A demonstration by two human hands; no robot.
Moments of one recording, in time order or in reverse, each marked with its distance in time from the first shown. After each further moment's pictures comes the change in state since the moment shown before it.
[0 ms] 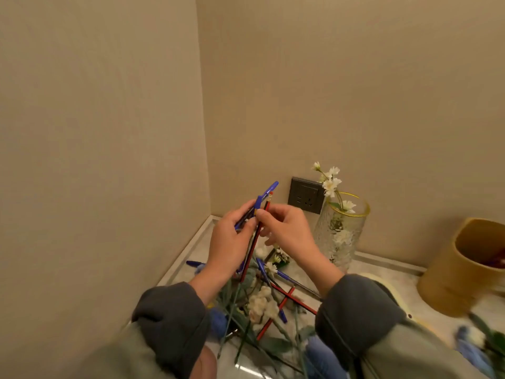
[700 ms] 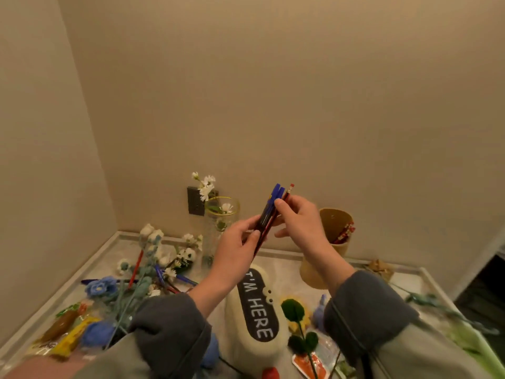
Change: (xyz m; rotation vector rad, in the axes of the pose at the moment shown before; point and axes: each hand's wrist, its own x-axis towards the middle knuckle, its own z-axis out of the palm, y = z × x) left_hand -0.070 0.121 0.185 -0.090 -0.283 0.071; right_hand -0.091 -0.016 -0.233 -0.013 0.318 0.071
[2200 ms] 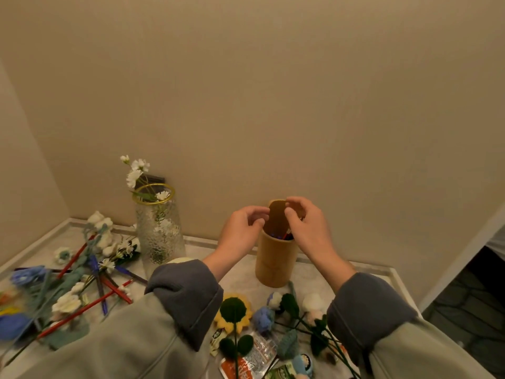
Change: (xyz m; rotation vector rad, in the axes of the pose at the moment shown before) left_hand 0.069 -0.002 0.159 0.118 -0.029 -0.163; right_hand 0.056 0.111 -0.144 -0.385 0.124 -0.114
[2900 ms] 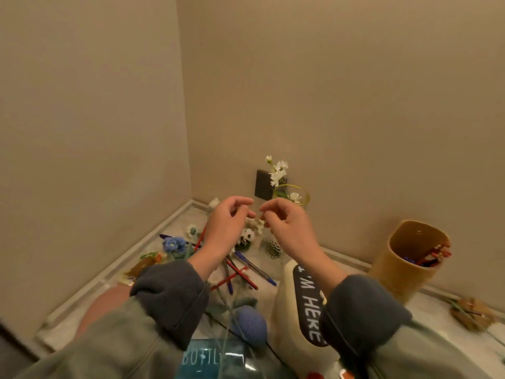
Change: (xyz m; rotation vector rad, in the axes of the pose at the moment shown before) left_hand -0.065 -0.083 -0.251 -0.090 0.414 -0.092; right_hand -0.070 -0.189 0.194 0.265 -0.422 -0.252
